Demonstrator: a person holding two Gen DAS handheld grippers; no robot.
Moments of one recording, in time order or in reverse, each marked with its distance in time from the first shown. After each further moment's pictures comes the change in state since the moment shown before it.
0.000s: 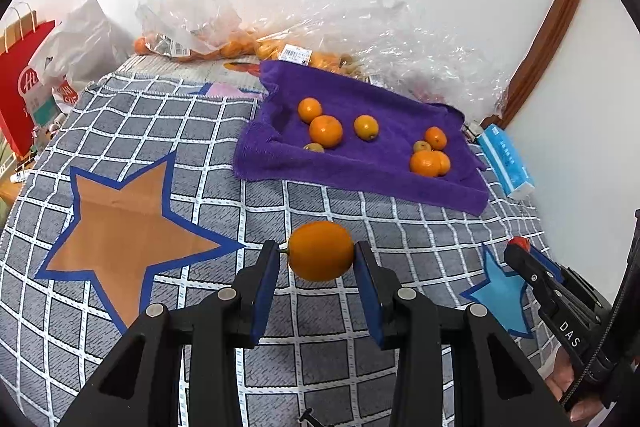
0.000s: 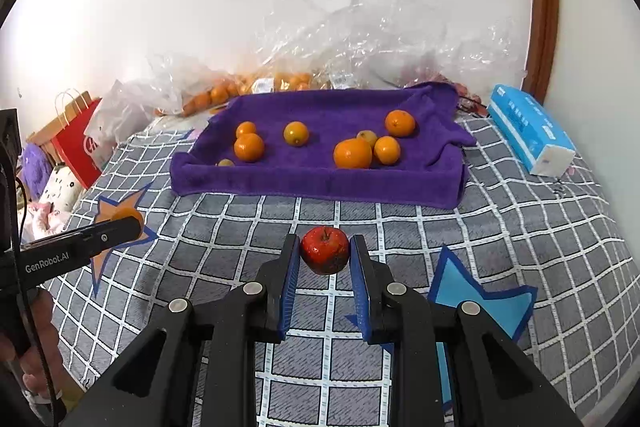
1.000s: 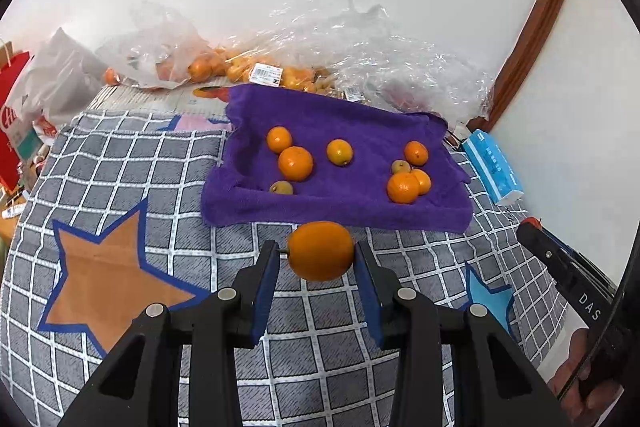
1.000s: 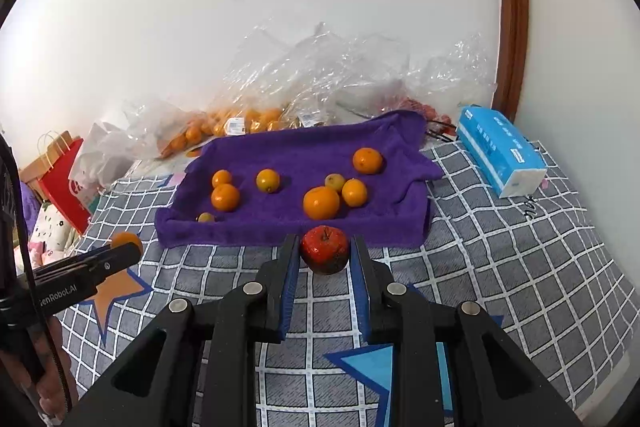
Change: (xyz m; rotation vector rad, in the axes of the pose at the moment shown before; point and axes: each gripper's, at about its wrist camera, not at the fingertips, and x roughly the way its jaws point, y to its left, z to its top) left arm 0.008 -0.027 0.041 0.069 0.005 -0.029; right arm -0.012 -0.020 0.046 0.092 -0.032 -0.058
